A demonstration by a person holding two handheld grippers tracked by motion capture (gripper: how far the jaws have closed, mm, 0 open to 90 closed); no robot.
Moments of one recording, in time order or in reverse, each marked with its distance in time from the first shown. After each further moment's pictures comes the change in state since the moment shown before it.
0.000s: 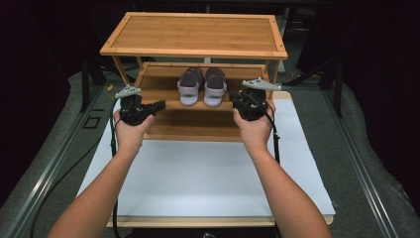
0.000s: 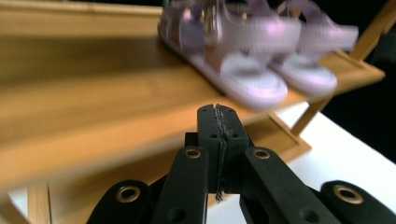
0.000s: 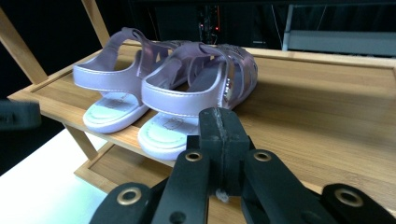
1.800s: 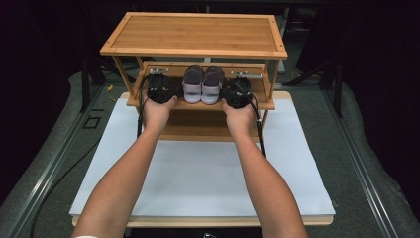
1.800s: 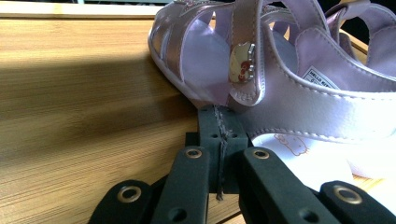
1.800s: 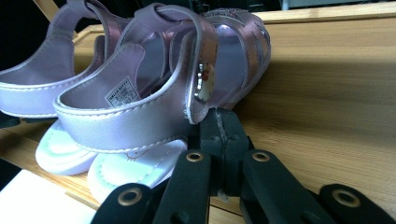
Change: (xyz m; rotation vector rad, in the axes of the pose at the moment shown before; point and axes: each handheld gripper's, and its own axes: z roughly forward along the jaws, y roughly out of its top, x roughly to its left) left arm -0.008 0.030 0.081 0.100 0.068 -0.038; right arm -0.003 0.006 0.071 0.123 -0.014 0.133
